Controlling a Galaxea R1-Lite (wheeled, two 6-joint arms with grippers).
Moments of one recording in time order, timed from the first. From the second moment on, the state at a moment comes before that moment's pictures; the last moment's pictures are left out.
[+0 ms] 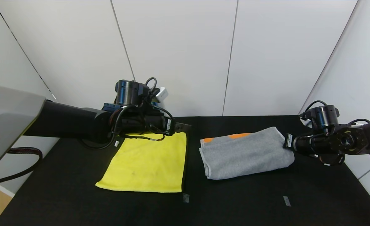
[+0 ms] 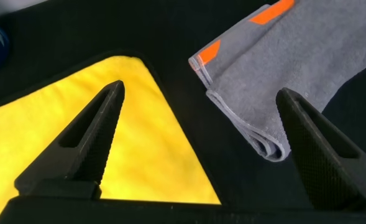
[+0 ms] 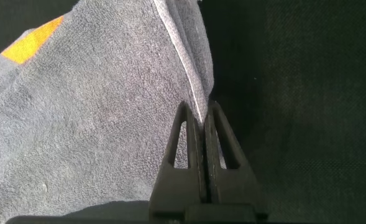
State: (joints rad) left arm -0.35 2.04 -1.38 -0.21 -0.29 0.01; right arm 0.02 2.08 -1.16 -0.17 0.07 0.38
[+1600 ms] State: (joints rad) left arm -0.33 2.02 -1.38 -0.21 -0.29 0.02; right arm 0.47 2.15 -1.42 0.01 -0.02 0.38
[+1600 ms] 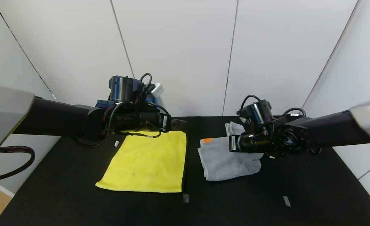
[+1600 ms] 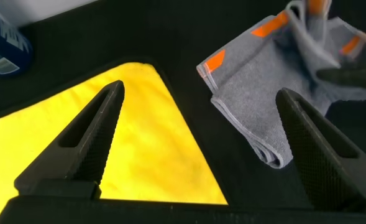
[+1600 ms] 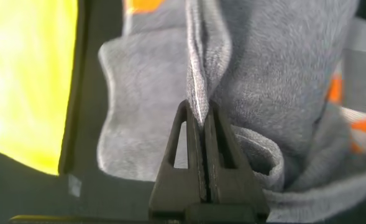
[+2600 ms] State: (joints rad) left arm -0.31 1.99 -1.38 -0.21 -0.29 0.02; right arm 0.65 2.31 -1.54 0.08 -0.09 0.38
